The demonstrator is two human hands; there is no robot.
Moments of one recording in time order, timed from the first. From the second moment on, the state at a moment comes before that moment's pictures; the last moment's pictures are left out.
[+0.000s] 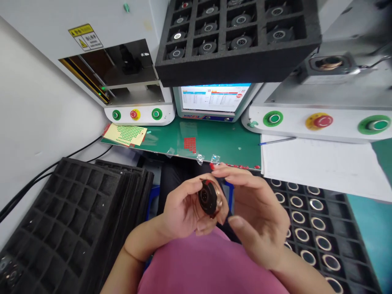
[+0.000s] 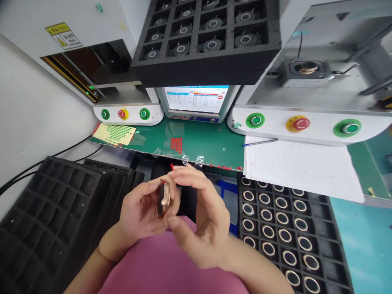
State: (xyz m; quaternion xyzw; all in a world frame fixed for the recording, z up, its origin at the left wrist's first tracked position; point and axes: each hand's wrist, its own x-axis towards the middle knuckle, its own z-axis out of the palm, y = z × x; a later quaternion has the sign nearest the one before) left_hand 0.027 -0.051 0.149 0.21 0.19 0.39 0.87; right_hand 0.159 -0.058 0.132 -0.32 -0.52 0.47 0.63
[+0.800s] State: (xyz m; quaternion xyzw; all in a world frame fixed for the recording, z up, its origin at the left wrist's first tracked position) left_hand -0.020 0.060 0.068 0.46 0.66 0.37 0.47; right_hand 0.181 -0.020 0.099 -0.48 -0.28 0.44 0.71
